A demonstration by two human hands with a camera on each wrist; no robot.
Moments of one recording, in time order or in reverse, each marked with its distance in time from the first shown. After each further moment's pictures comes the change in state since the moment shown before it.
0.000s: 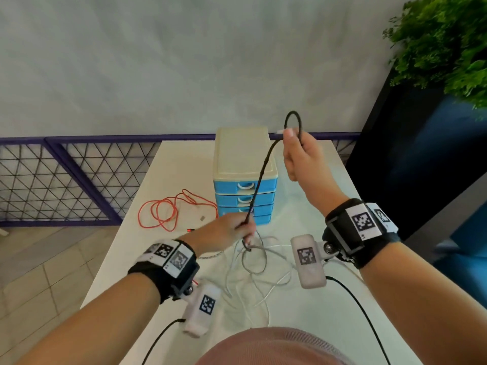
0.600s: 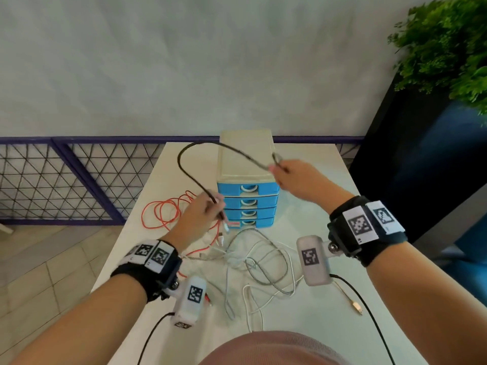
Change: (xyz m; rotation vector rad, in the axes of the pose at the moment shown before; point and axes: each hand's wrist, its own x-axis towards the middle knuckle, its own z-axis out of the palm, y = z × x) left_hand -0.012 -0.029 -0.035 -0.228 0.509 -0.073; right_hand 0.008 0.003 0.003 -0.773 -0.396 0.213
